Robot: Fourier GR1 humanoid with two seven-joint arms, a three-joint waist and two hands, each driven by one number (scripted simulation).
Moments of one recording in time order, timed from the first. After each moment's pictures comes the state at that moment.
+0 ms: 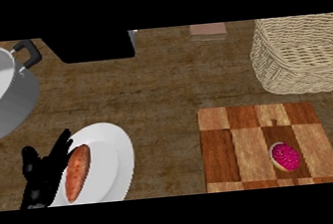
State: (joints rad) left arm 0.08 0.41 -0.23 -1.40 0.32 0.19 0.17; right arm -0.30 -1.26 -0.16 -1.98 -0.10 0.93 -0.09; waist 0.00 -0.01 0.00
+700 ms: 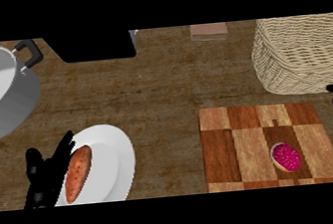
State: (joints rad) left arm 0.10 0.38 -0.22 -1.43 0.28 0.19 0.19; right arm -0.17 -1.11 -0.12 -2.01 0.11 0.89 -0.17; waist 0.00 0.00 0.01
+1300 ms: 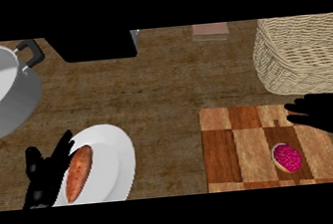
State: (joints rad) left arm 0.09 0.36 -0.18 -1.40 0.25 0.16 0.19; right arm -0.12 -0.94 0.06 -1.99 0.42 0.78 -0.24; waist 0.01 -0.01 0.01
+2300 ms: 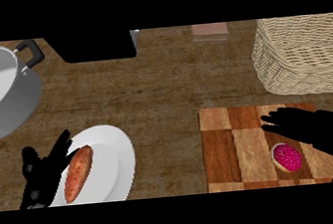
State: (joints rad) left arm 0.10 0.32 -0.12 -1.40 0.21 0.11 0.20; right arm -0.06 -0.74 0.20 -1.78 0.79 0.57 -0.44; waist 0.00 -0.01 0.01
